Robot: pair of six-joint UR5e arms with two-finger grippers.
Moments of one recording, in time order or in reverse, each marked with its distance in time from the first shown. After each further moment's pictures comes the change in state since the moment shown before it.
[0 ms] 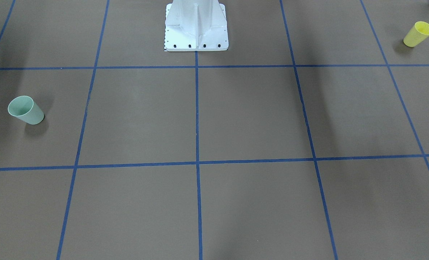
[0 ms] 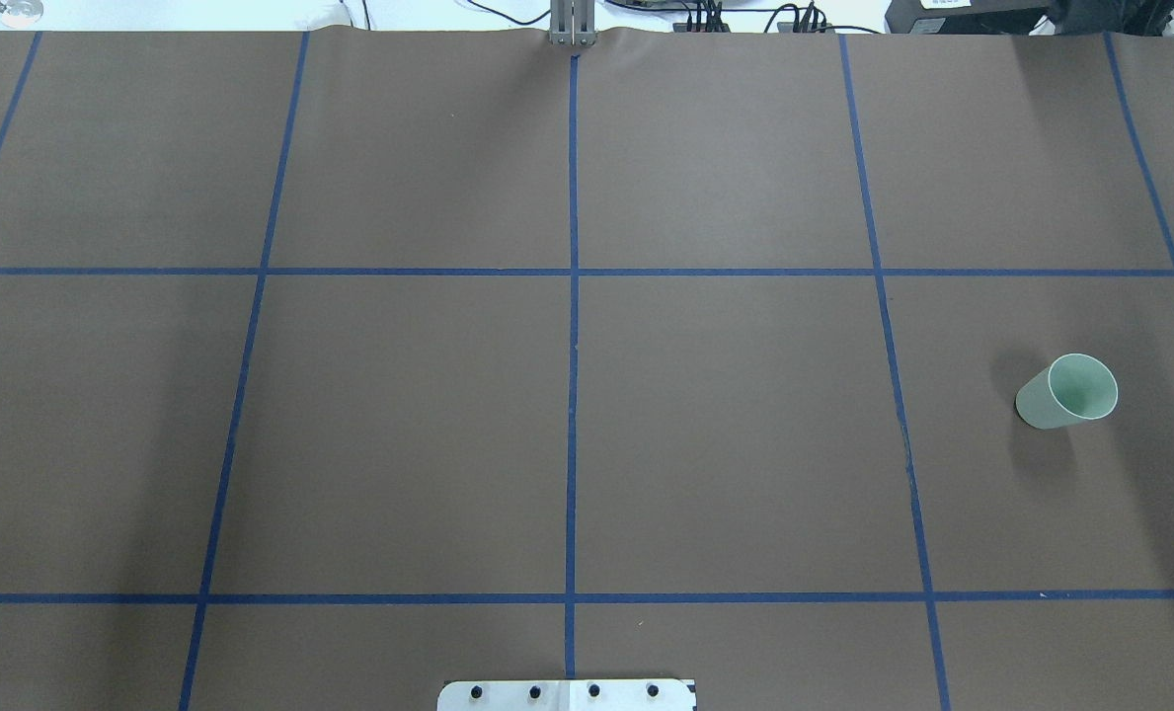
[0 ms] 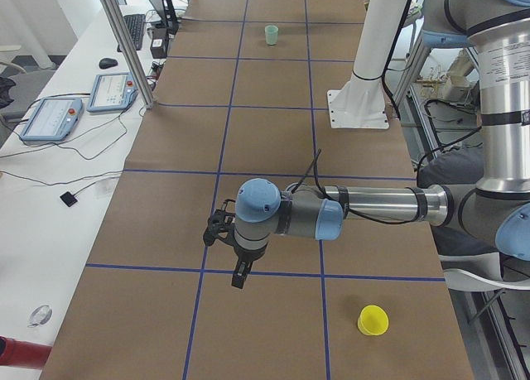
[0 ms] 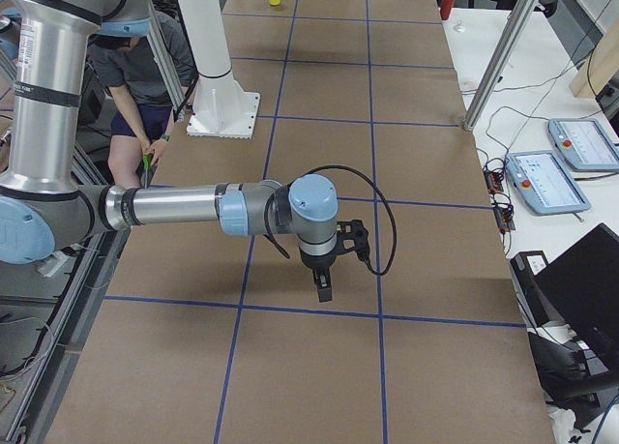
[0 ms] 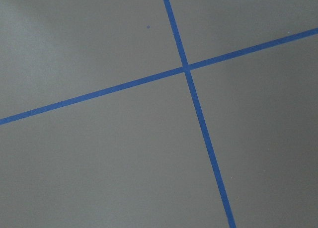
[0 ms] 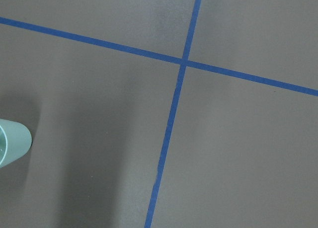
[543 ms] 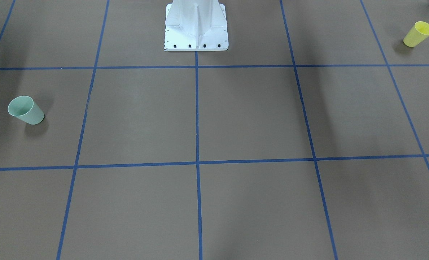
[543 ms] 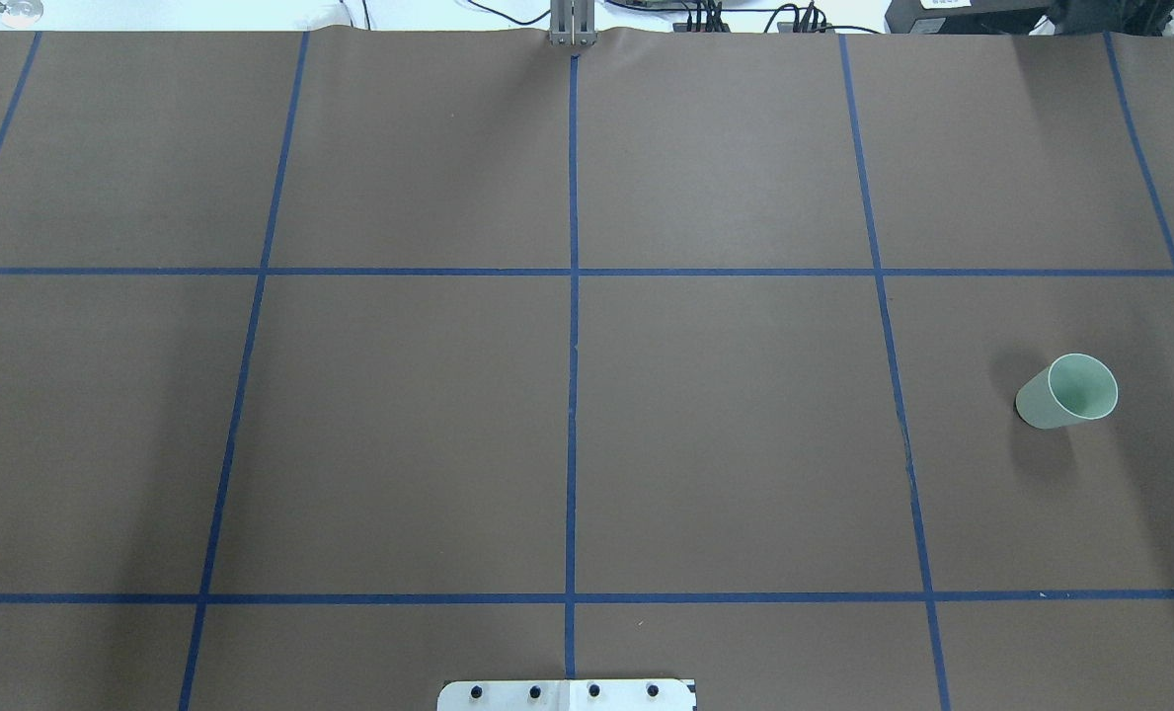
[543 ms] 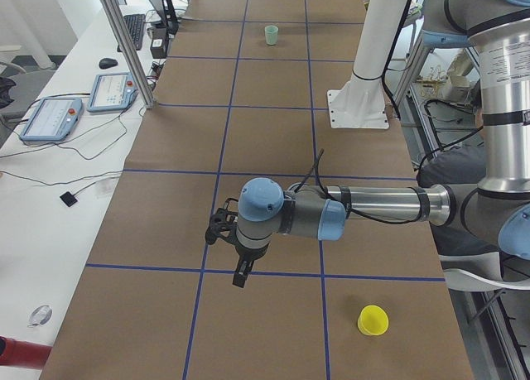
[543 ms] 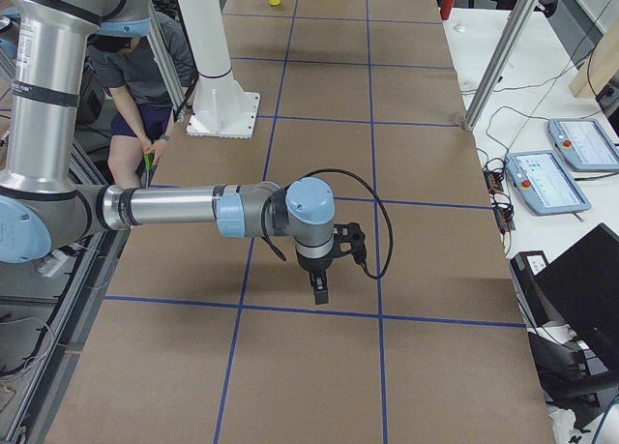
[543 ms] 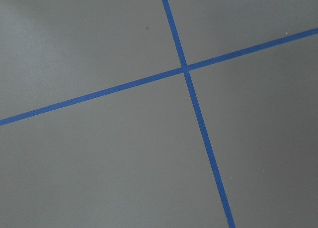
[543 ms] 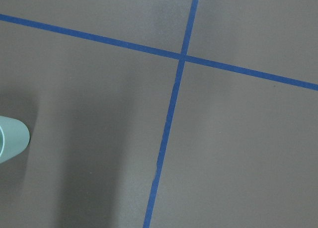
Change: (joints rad) left arm 0.002 0.011 -0.011 -0.026 -0.001 -0.007; right arm 0.000 -0.015 0.000 0.001 0.000 0.000
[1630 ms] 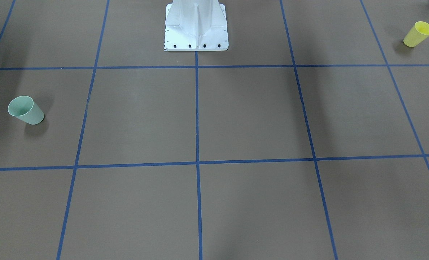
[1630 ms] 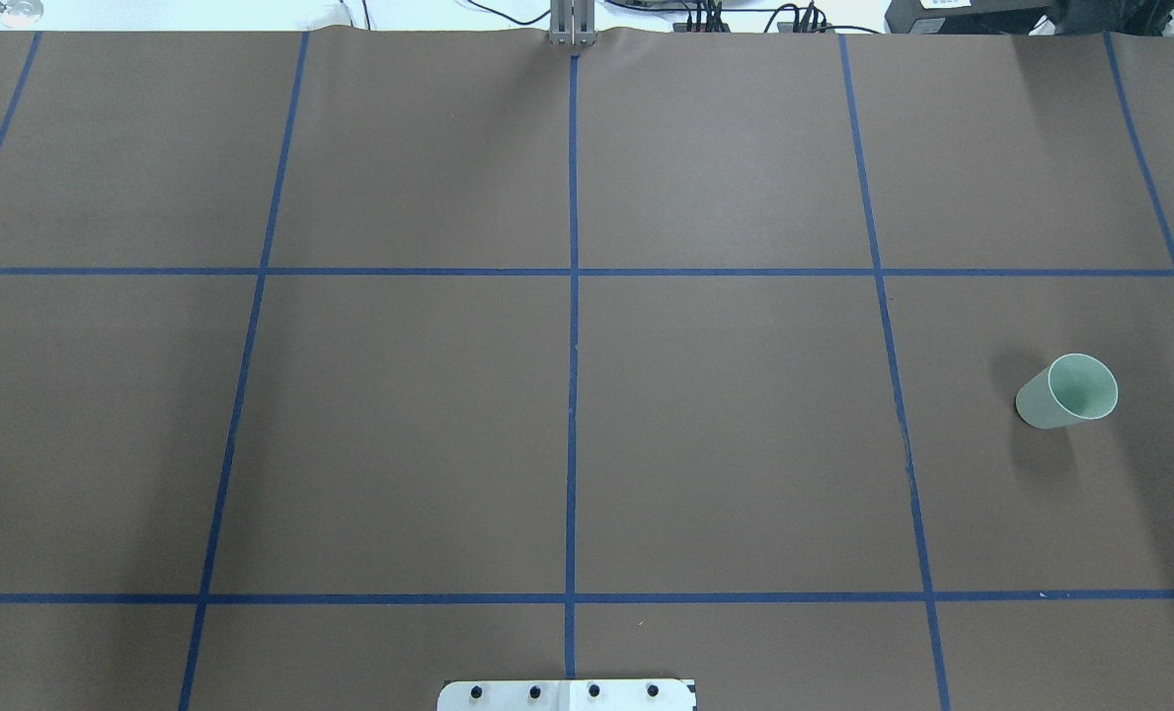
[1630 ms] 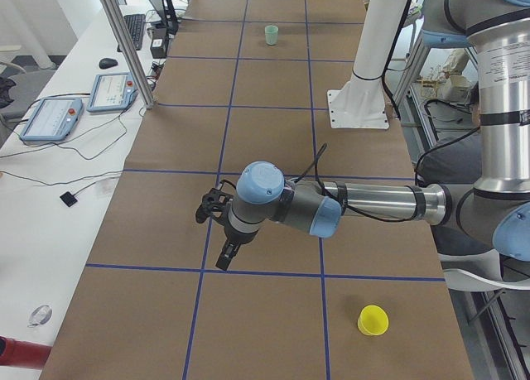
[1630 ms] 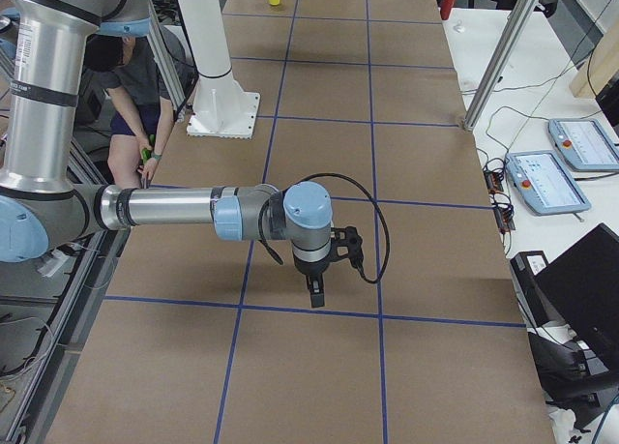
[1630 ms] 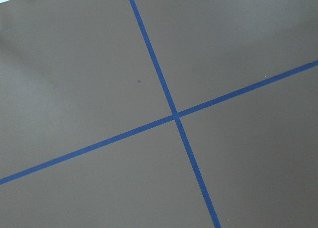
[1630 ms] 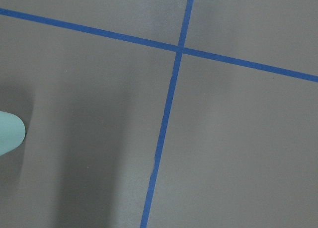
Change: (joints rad) left arm 0.000 -0.021 -0.007 -0.173 -0.005 -0.085; right arm 0.000 -0.011 -0.007 0.000 0.000 -0.003
